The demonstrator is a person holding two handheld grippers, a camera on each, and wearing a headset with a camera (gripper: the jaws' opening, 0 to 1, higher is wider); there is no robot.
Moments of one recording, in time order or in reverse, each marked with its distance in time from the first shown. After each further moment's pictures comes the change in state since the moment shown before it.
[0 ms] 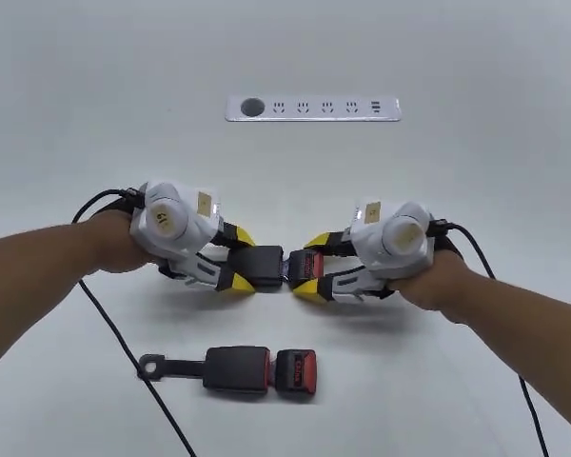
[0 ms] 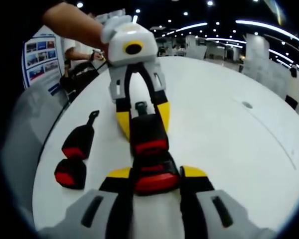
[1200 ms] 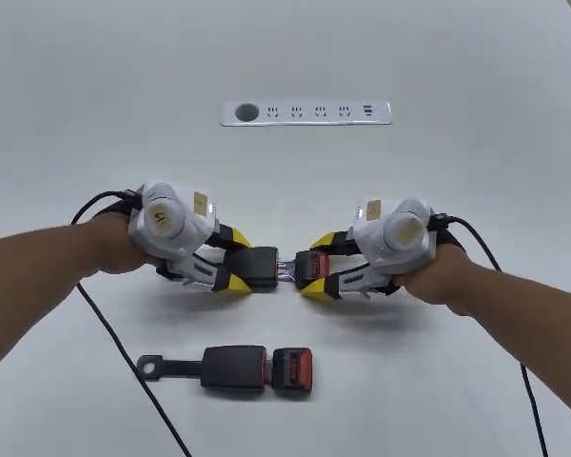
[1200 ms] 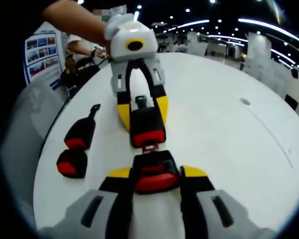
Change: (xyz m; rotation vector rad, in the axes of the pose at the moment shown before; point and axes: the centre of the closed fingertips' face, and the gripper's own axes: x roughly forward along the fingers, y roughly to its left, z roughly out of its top) left arm -0.002 -0.002 0.001 -0.023 0.001 0.002; right arm -0.013 -0.002 -0.011 -0.014 0.038 0.001
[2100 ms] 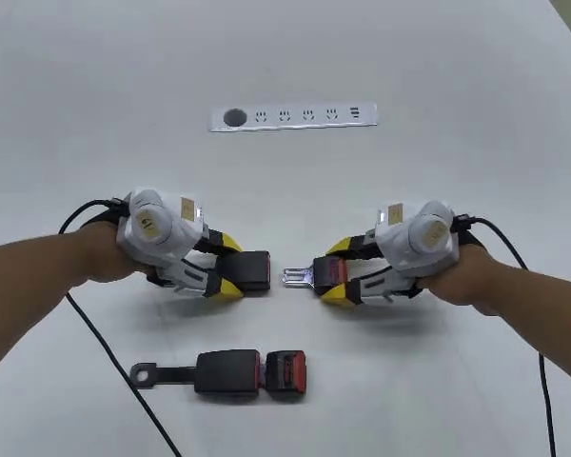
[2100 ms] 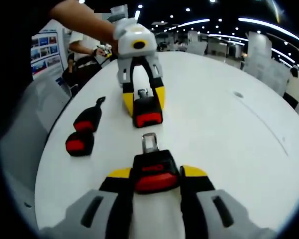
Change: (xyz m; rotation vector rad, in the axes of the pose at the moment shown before) left arm 0.000 0.000 0.000 -0.021 -0.001 0.002; right arm -0.036 -0.002 -0.029 0.003 0.011 0.008
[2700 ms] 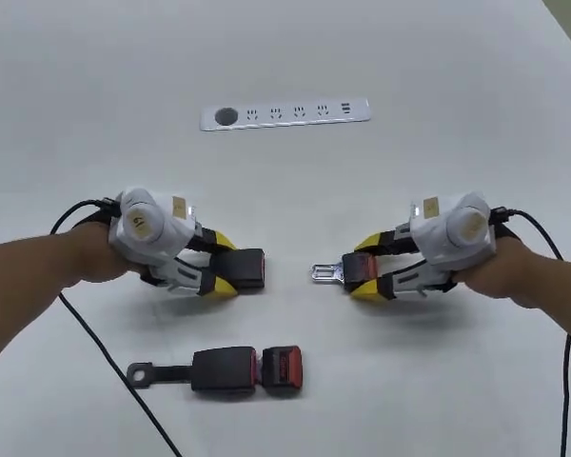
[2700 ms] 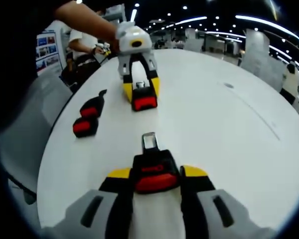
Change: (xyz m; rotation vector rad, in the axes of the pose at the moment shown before) left arm 0.000 0.001 0.000 -0.004 0.002 -0.001; right arm -0.041 -0.009 -0.026 0.016 0.035 -0.006
